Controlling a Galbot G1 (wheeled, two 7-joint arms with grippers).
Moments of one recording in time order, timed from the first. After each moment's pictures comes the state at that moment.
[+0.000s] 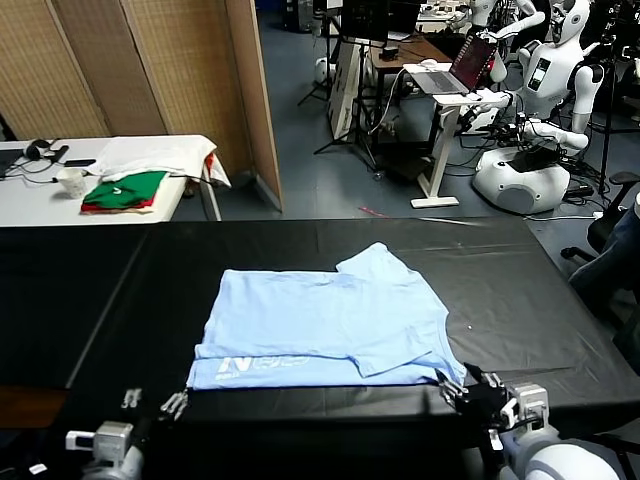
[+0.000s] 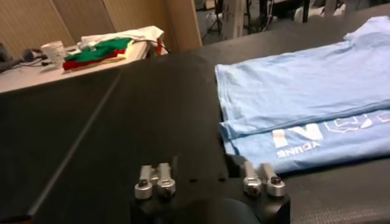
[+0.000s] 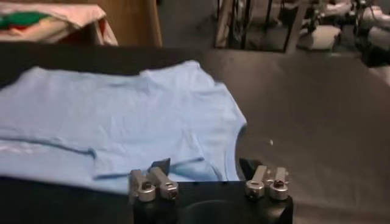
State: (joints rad) left arm 1.72 -1.09 -0.66 -2.23 -0.44 0.44 -0.17; right arm -1.33 1.05 0.54 2.20 0.59 -0.74 0.18
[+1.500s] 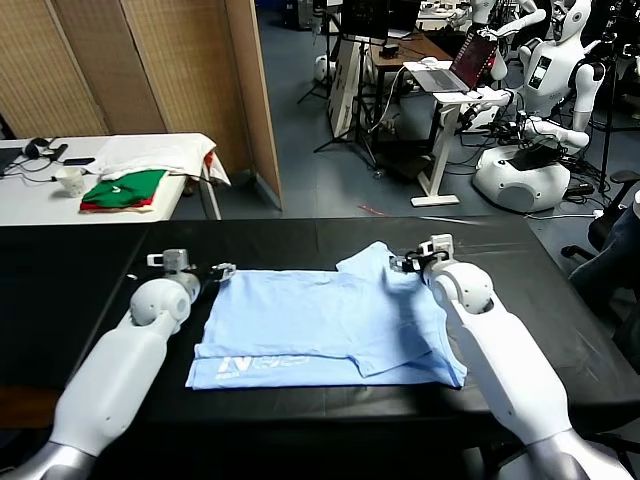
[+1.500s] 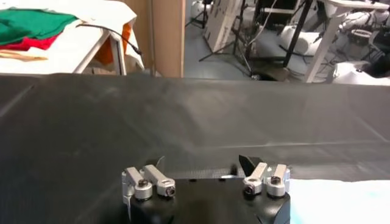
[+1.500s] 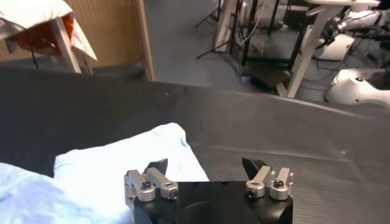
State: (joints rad) left arm 0.67 -1.03 -0.19 -1.35 -0.78 0.60 -0.18; right arm -0.54 1.20 0.11 1.30 0.53 -0.74 0.11
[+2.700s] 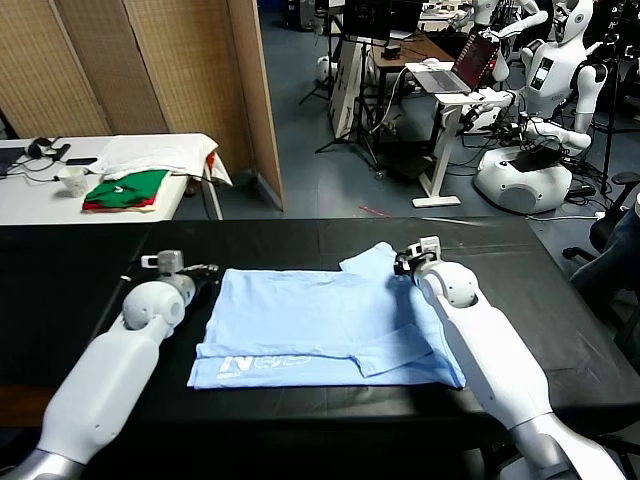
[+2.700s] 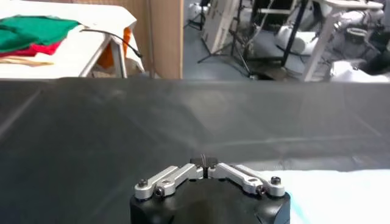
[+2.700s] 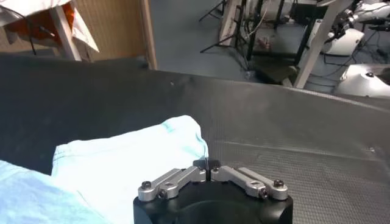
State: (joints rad) left arm 0.70 -1.00 -0.20 -1.43 -0.86 0.62 -0.20; right arm -0.54 1.21 0.11 1.27 0.50 -0.71 0.08
